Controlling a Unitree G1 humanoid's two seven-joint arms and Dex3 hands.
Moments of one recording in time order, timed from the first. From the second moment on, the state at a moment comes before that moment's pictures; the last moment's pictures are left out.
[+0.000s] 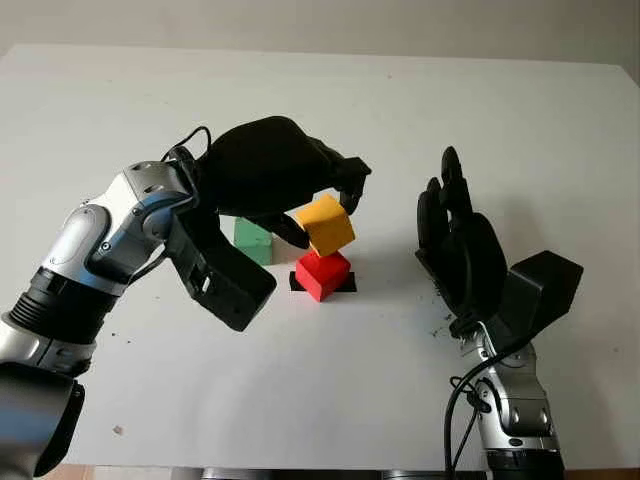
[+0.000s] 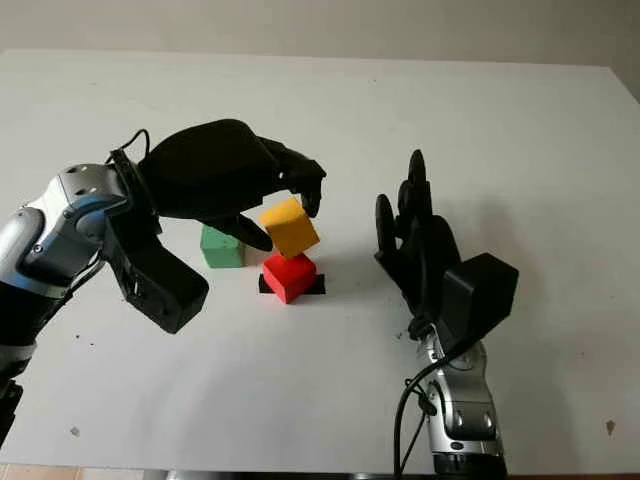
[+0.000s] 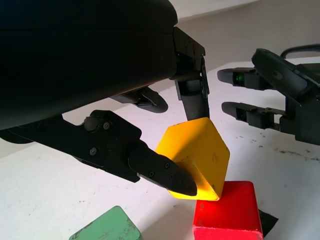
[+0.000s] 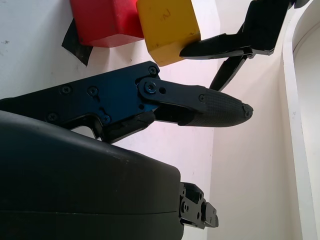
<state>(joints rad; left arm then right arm) -0.84 0.62 -0.31 0.11 0.66 -0.50 -0.50 -0.17 -0.05 -0.05 -0.05 0.09 0.06 0.11</state>
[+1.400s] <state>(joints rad) -0.83 0.62 -0.32 0.02 0.61 -0.45 -0.63 -0.16 -0.05 -0.04 -0.08 0.08 0.09 0.08</state>
